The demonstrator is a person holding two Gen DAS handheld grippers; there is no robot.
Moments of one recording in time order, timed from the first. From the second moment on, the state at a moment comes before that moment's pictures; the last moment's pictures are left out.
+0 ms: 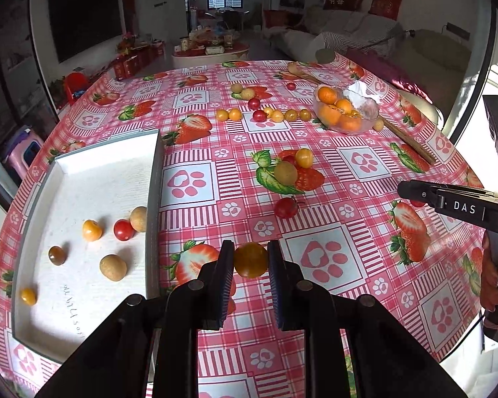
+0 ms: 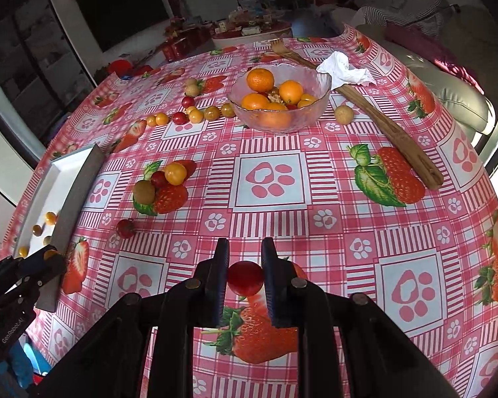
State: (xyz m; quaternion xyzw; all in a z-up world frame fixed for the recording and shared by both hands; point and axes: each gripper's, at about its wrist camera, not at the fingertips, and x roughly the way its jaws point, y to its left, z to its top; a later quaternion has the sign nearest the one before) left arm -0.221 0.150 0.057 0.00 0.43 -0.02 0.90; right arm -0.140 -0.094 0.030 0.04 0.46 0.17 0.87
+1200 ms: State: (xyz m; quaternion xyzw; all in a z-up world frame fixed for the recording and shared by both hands) left arm -0.265 0.326 0.025 -0.10 0.42 0.12 0.89; right arm -0.177 0.163 0.062 -0.07 0.47 0.37 0.80
